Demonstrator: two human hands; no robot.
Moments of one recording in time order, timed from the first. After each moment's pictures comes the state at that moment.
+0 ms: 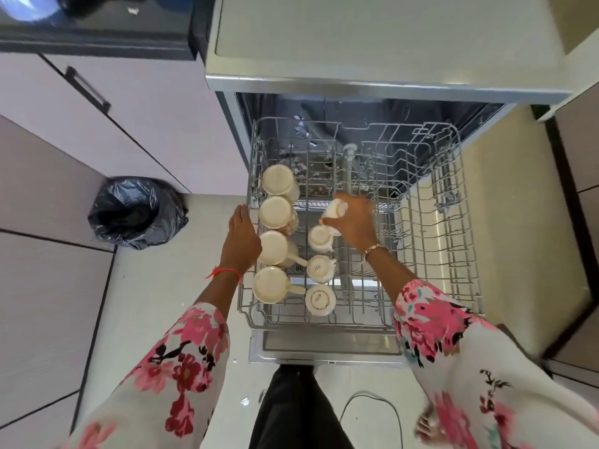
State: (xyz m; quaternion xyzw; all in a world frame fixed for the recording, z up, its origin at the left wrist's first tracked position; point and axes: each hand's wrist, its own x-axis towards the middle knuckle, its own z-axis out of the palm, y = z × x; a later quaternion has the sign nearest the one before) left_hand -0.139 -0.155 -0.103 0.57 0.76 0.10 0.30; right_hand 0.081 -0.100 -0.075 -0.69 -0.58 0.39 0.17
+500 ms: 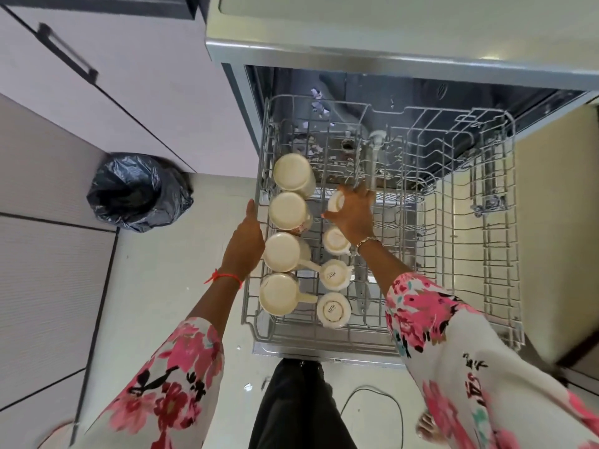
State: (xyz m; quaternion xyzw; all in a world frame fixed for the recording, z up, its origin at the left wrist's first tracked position) left_hand -0.152 -0.141 -0.135 0.56 0.77 0.09 0.30; right_hand 0.045 -0.057 -0.151 -0.70 -0.63 0.33 0.08
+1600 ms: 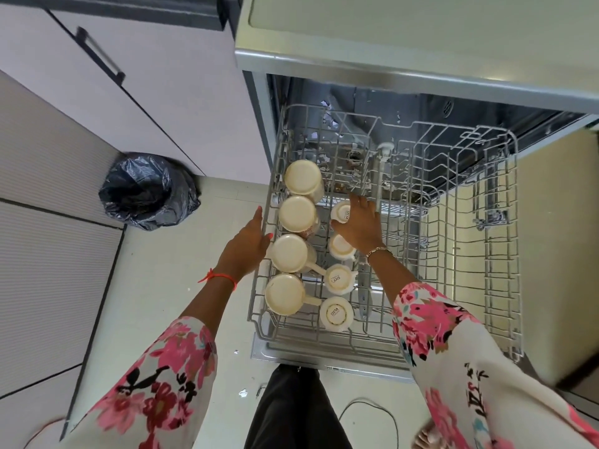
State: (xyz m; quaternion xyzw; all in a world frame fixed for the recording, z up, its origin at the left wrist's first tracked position) left_hand -0.171 -0.153 -0.117 0.60 0.72 0.06 0.35; right_hand 0.051 -0.064 -0.148 -0.67 -0.69 0.28 -0.02
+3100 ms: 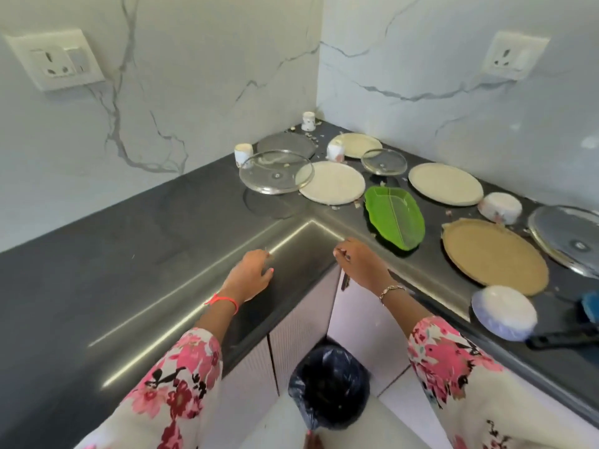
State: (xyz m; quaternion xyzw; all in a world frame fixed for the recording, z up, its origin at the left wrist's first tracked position) left_hand -0.860 -0.138 0.098 0.44 0.87 0.21 0.08; right_hand -0.688 0.051 0.131 -0.24 -0.94 0.23 0.13
